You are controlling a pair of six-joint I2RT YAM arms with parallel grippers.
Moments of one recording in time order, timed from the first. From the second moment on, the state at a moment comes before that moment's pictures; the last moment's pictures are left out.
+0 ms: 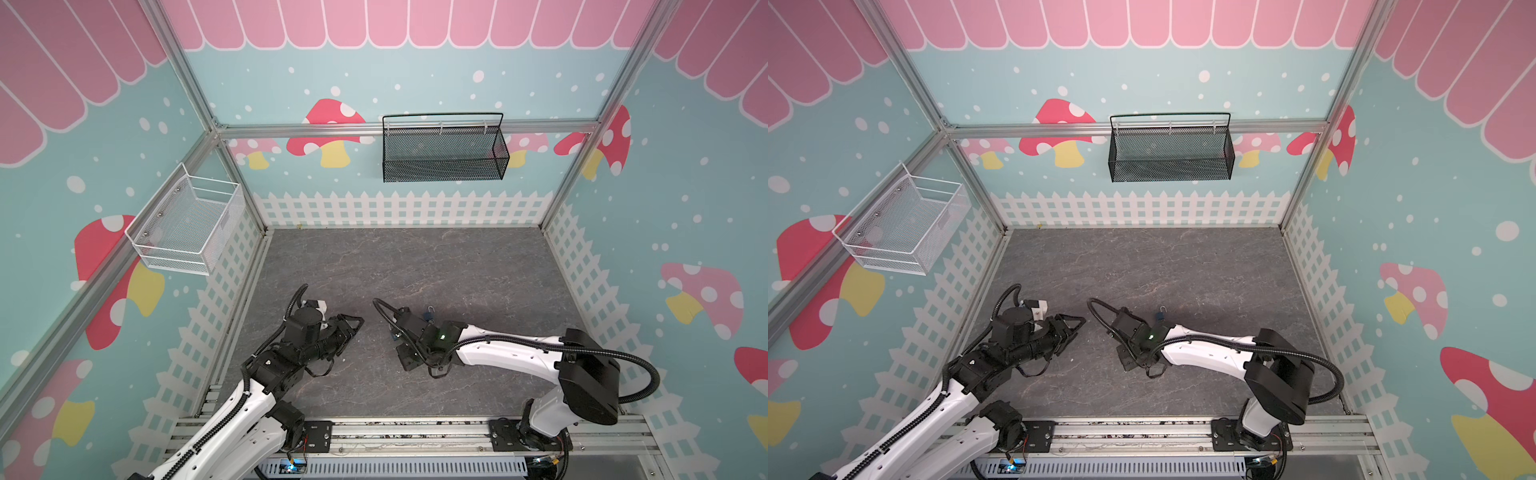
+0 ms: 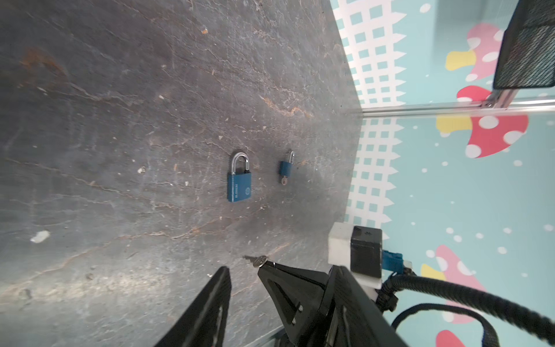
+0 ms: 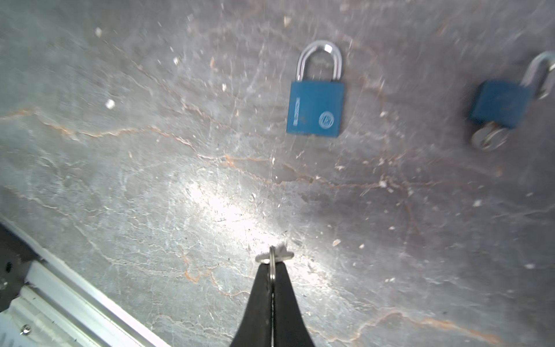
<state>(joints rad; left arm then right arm) -0.48 0.72 0.55 -0.39 0.22 -1.29 1.06 1.55 1.03 -0.57 0.11 0.51</state>
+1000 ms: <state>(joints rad) -0.65 1.03 0.73 0.03 0.04 -1.87 0.91 1.31 1.03 -0.10 -0.05 0.34</state>
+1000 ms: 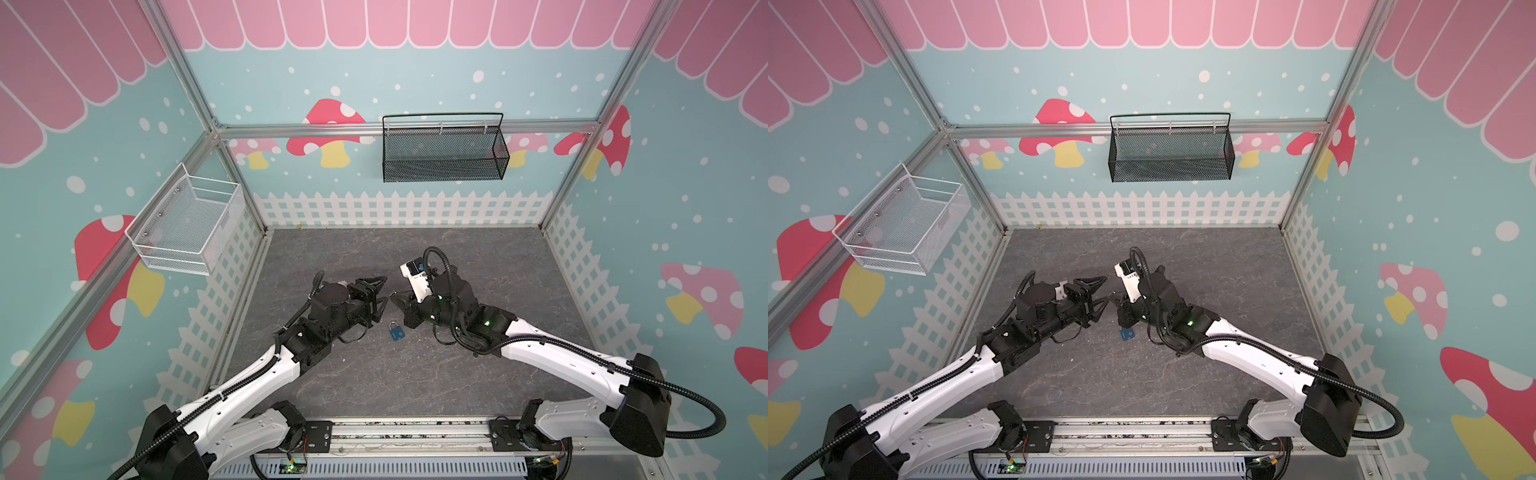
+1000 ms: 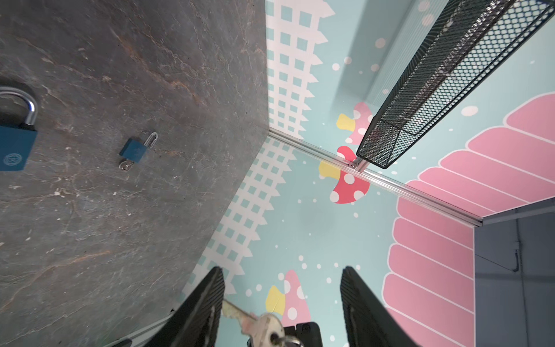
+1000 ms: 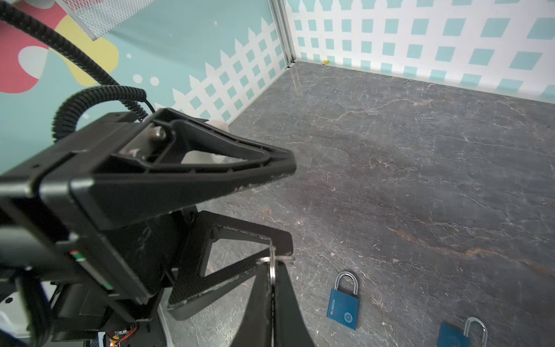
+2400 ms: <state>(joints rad) -0.66 1.07 0.75 0.12 -0.02 -1.99 0.91 1.30 1.03 -0.01 -0.09 0.29</state>
